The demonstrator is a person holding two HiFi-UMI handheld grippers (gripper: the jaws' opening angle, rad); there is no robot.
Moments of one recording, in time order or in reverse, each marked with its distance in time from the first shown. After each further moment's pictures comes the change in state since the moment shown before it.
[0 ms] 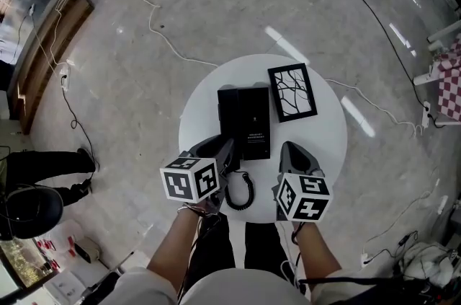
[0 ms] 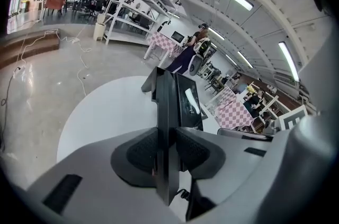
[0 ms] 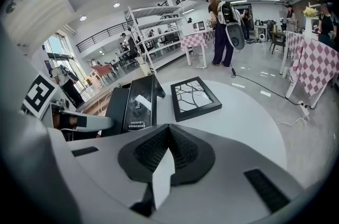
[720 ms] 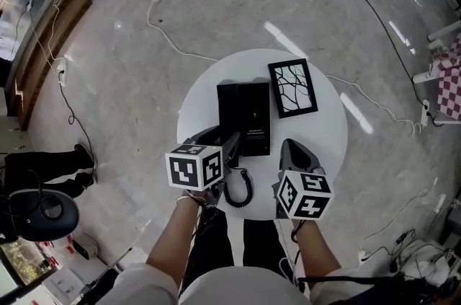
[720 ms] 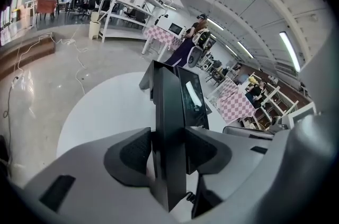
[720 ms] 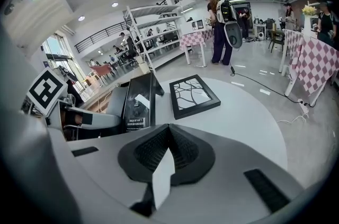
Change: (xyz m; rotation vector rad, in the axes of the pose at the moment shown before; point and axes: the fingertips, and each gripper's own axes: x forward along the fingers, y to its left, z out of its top) left arm 0.016 0.003 0.001 0.056 0.079 0.024; right arm 0.001 -0.002 -0.004 0.016 0.012 -0.005
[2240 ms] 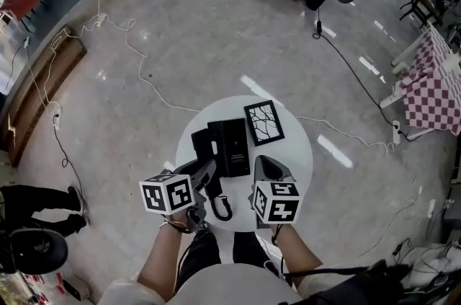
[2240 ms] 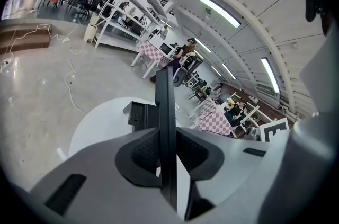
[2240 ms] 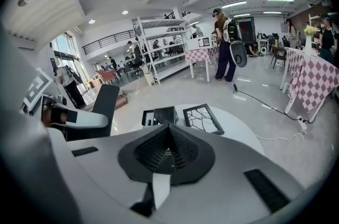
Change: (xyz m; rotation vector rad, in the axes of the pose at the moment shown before) left arm -0.097 -0.044 0.040 -0.067 -0.157 -0.193; right arm -0.050 0.048 0.056 -0.073 -0.119 0.009
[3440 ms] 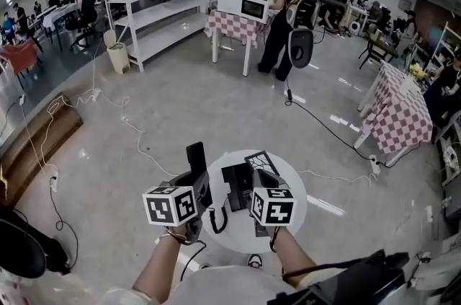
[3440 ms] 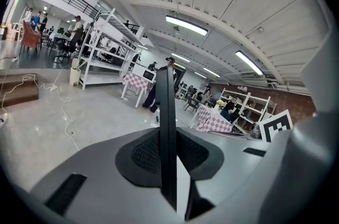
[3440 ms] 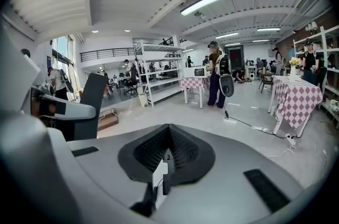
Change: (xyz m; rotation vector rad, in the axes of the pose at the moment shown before) left arm -0.119 -0.039 0.110 0.334 -0.210 -0.030; right arm -0.071 0.078 0.098 -0.043 -0.279 -0.138
